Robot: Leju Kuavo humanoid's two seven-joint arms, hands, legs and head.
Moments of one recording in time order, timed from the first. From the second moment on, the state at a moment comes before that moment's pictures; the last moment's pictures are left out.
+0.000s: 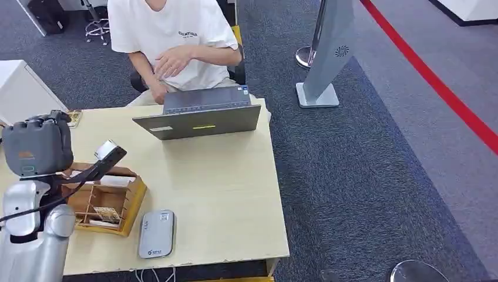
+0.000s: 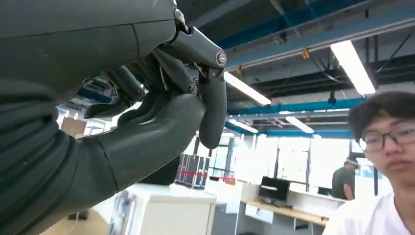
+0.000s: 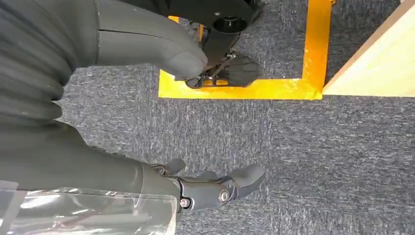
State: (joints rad) left arm -0.42 0.14 -0.14 -1.42 -1.21 0.38 -0.03; right arm -0.12 0.13 -1.04 -0.21 1.09 -0.12 -0.31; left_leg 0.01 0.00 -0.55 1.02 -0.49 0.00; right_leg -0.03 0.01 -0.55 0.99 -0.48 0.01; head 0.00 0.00
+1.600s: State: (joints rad) left arm -0.03 0.13 -0.18 -1.56 -1.21 0.39 -0.02; right arm -0.09 0.13 -1.05 -0.21 1.04 -0.13 -0.33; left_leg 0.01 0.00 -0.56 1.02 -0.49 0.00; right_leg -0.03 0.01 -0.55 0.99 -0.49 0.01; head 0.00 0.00
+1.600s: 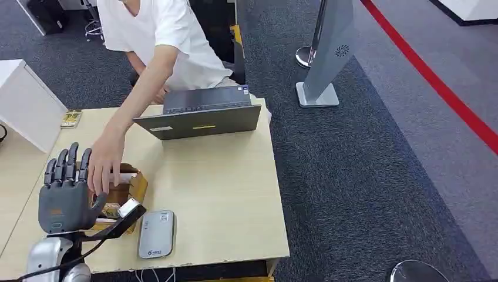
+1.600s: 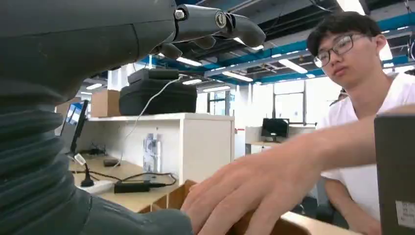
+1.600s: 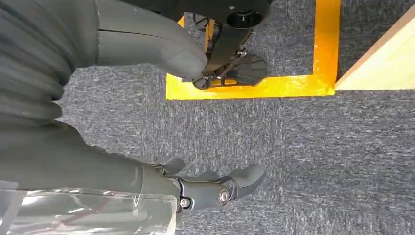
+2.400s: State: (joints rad) left arm 0.12 0.08 -0.18 -1.56 -1.19 0.39 -0.01; right arm -0.08 0.13 -1.06 -0.21 1.04 -0.14 -0.31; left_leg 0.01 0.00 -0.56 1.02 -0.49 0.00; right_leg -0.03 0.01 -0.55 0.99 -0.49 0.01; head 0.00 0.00
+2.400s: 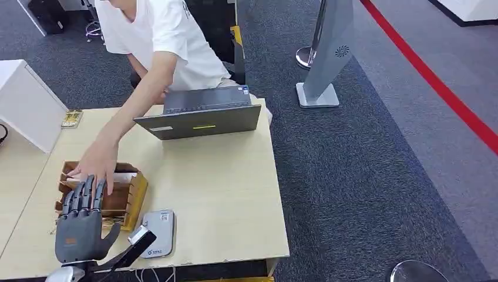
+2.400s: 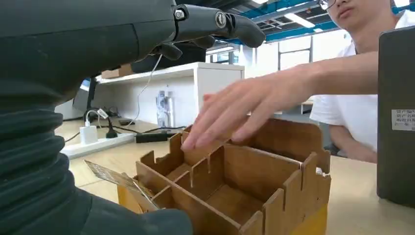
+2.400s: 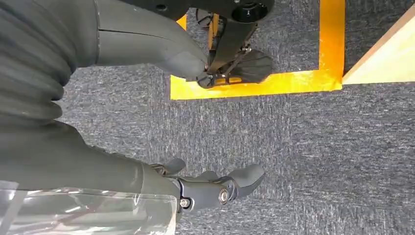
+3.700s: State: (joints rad) left arm 0.21 0.04 -0.06 -1.50 -1.17 0.45 -0.01; right arm -0.07 0.13 -1.06 -0.21 1.07 -0.14 -0.31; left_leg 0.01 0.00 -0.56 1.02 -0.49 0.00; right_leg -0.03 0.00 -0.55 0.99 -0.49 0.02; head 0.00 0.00
